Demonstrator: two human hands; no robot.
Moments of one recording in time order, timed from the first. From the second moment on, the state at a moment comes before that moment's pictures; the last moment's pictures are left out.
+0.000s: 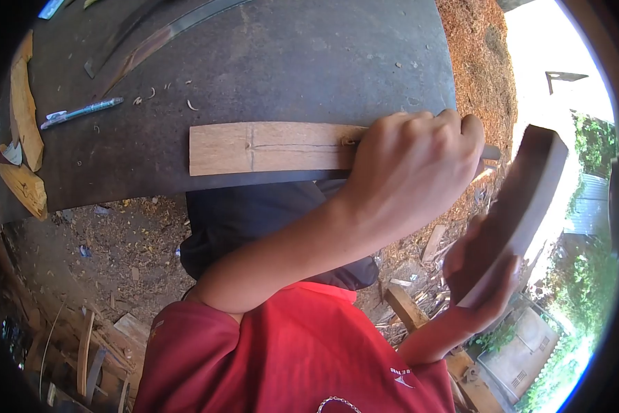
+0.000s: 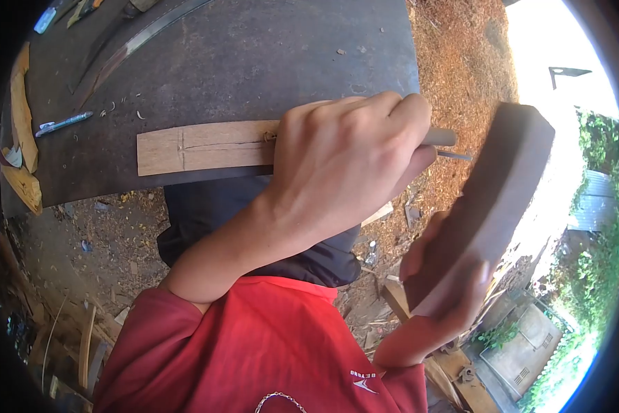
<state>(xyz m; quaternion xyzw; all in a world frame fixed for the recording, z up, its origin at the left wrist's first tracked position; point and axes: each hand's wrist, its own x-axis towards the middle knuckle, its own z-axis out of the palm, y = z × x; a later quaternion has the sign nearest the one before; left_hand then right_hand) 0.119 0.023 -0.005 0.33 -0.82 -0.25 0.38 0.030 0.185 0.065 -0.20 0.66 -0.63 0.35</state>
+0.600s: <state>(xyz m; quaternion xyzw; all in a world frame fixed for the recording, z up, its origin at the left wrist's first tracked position) 0.125 0.023 -0.008 0.31 -0.84 -0.24 0.38 0.015 0.183 0.065 -0.17 0.65 -0.65 0.36</state>
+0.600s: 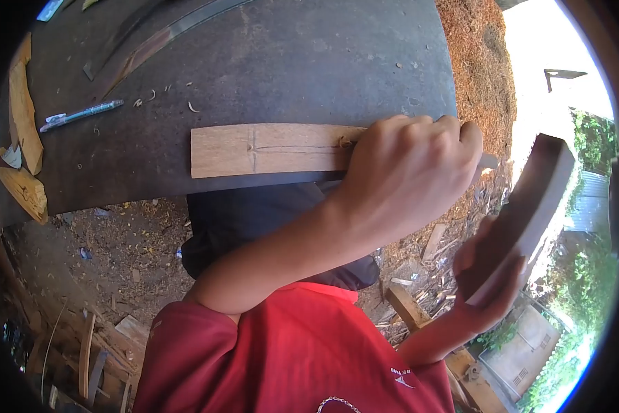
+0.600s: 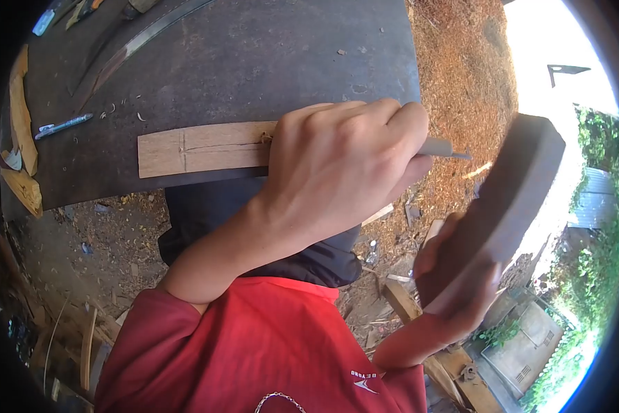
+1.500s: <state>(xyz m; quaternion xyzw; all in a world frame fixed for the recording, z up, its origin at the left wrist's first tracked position) 0.129 0.017 -0.005 0.33 -0.82 -0.20 0.42 0.026 0.178 0.055 -0.24 0.61 -0.64 0.40</state>
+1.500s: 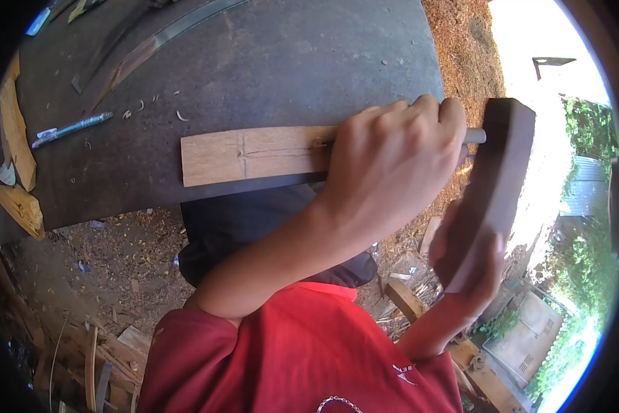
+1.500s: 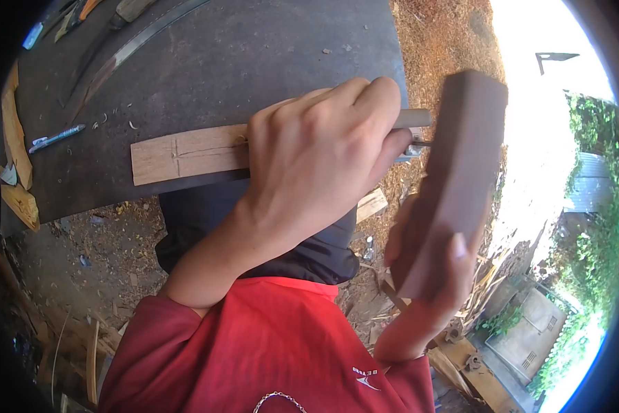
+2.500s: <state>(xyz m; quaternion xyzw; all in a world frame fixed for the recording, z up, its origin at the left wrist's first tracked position) 0.135 0.016 -0.008 0.34 -0.81 -0.20 0.44 0.047 0.165 0.046 -0.17 0.62 -0.68 0.36</state>
